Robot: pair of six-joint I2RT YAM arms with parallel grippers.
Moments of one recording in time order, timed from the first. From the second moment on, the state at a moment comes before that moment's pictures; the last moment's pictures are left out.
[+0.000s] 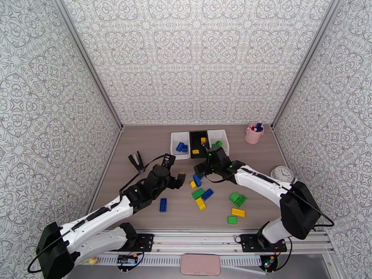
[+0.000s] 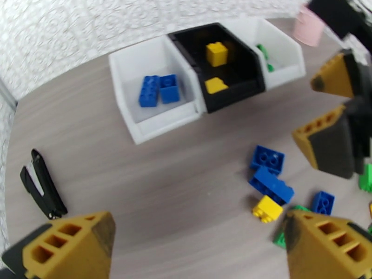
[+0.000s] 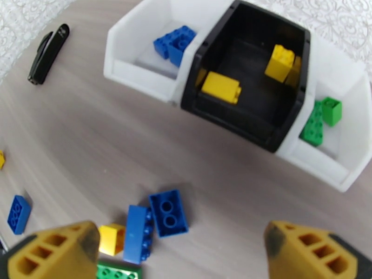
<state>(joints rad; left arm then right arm) -0.80 0.98 0.66 -0.21 -0.30 -0.14 0.68 1.55 1.03 -0.28 0.04 0.20</state>
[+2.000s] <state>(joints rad) -0.91 0.99 0.49 0.12 0.42 0.34 0.60 1.70 1.22 -1.22 0.18 -0.07</state>
